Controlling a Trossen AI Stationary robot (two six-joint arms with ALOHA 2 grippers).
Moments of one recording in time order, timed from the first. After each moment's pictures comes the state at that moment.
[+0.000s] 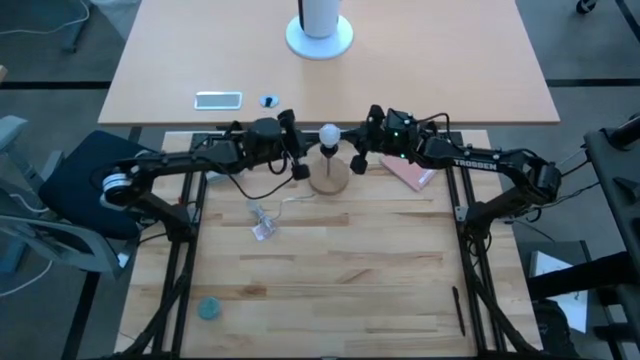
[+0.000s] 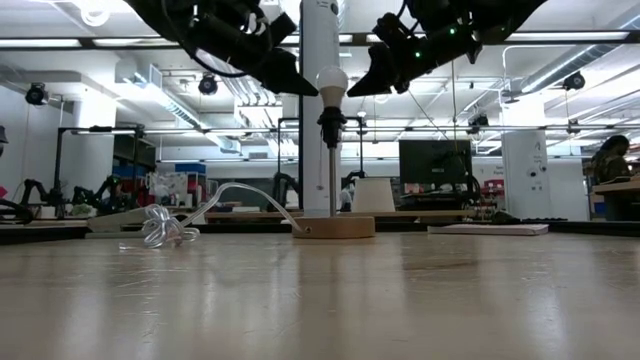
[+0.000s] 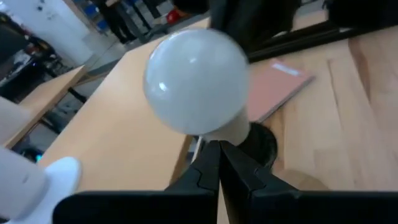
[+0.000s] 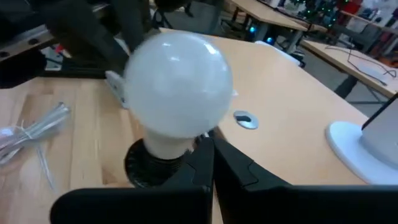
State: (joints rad) left arm 0.40 1.44 1.05 0.08 -0.09 0.48; right arm -0.45 1.40 0.99 0.15 -0.02 -0.30
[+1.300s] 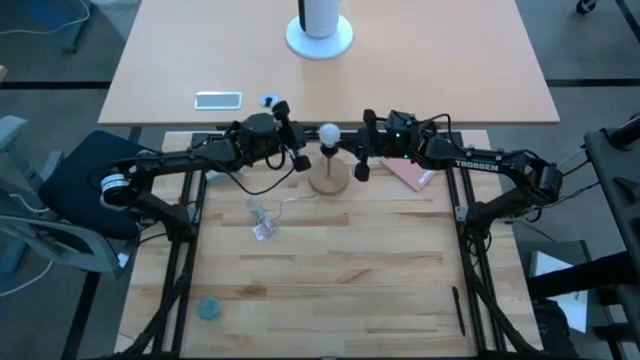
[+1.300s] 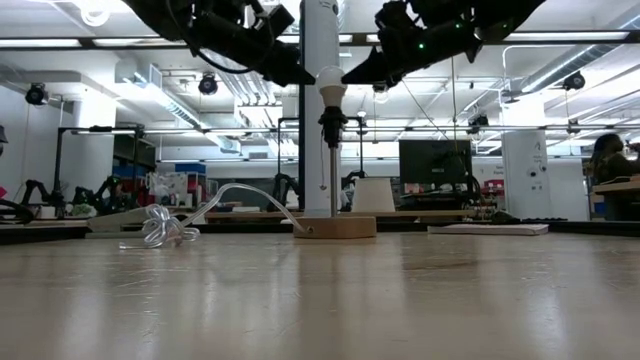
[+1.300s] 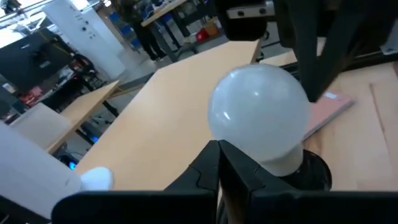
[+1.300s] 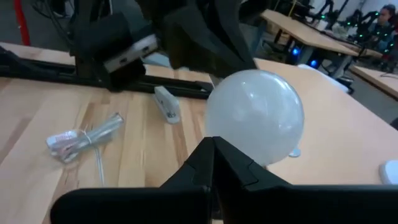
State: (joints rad) left arm 0.42 1.45 1.05 0.22 -0.11 0.50; right arm -0.45 1.39 0.99 0.18 -0.20 -0.32
